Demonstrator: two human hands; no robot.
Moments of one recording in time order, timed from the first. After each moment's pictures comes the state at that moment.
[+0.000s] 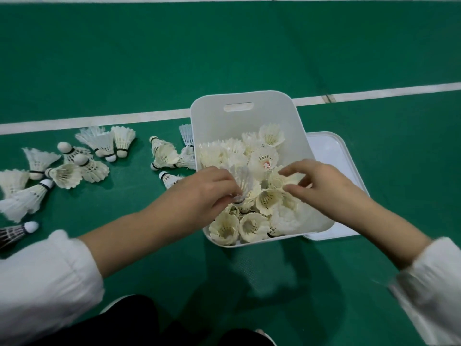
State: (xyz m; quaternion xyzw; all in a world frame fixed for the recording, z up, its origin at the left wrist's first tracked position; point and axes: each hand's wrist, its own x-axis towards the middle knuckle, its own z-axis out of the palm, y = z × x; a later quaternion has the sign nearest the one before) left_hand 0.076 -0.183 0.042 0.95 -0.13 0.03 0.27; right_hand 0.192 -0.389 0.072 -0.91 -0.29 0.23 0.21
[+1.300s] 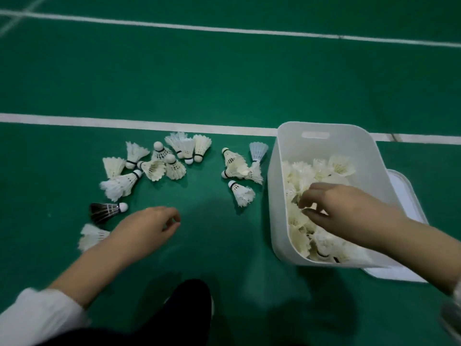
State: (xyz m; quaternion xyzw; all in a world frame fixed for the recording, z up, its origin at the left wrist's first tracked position) left_hand -0.085 -0.021 0.009 0.96 0.21 -0.13 0.16; right_hand 0.129 -0.270 0.108 -0.84 -0.51 0.17 -0.05
